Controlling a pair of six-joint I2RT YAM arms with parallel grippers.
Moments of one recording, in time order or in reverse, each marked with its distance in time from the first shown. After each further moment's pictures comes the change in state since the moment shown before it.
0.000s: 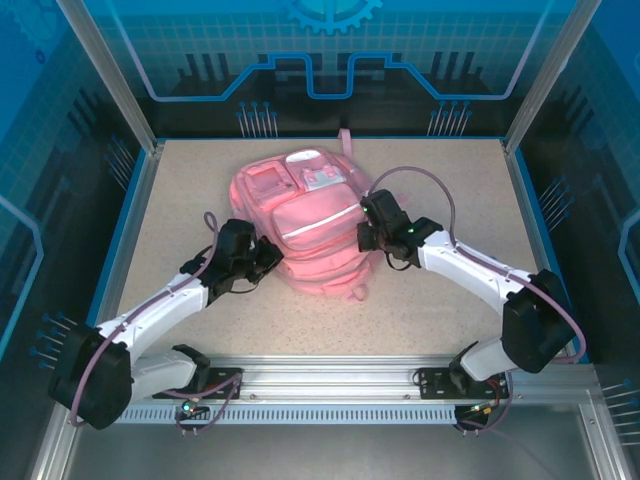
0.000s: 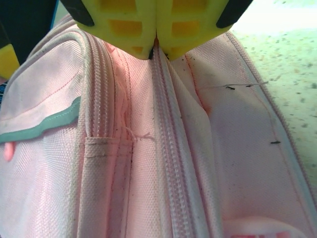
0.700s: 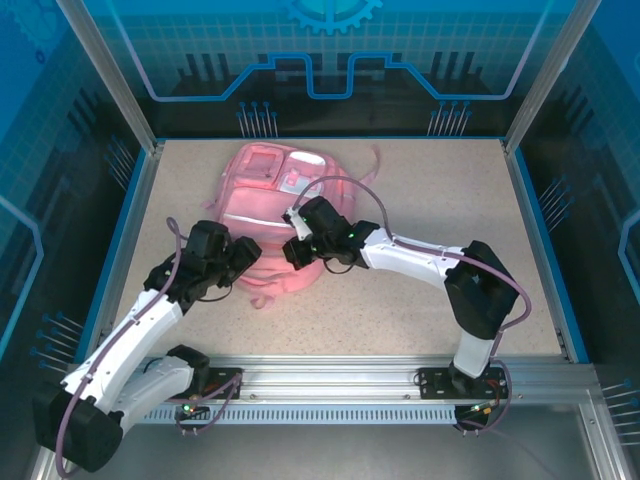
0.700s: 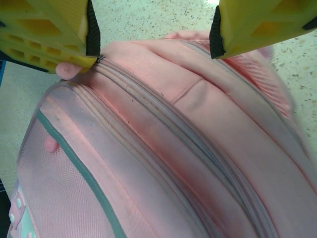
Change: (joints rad) left arm 0.076 -0.235 0.087 -0.383 -0.120 0.036; right arm 0.247 0.309 0.222 0.222 -0.407 0.006
